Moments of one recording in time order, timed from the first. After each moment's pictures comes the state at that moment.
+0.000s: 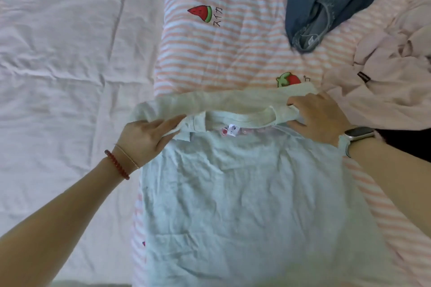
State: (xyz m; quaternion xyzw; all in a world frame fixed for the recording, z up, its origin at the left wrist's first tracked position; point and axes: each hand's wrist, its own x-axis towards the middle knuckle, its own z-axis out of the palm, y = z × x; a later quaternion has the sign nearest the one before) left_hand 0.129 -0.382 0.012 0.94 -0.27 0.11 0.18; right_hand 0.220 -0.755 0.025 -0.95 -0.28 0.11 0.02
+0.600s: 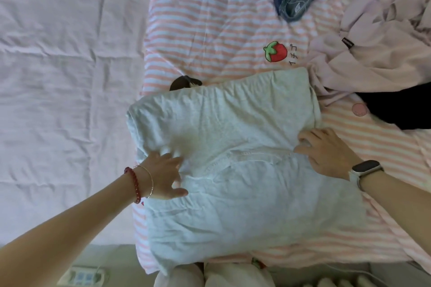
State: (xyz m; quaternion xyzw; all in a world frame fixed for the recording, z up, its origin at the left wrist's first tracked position) left_hand 0.026 -0.437 0.019 0.85 -0.31 -0.43 -0.06; right_hand 0.079 -0.832 0.016 -0.91 -0.39 0.14 -0.03
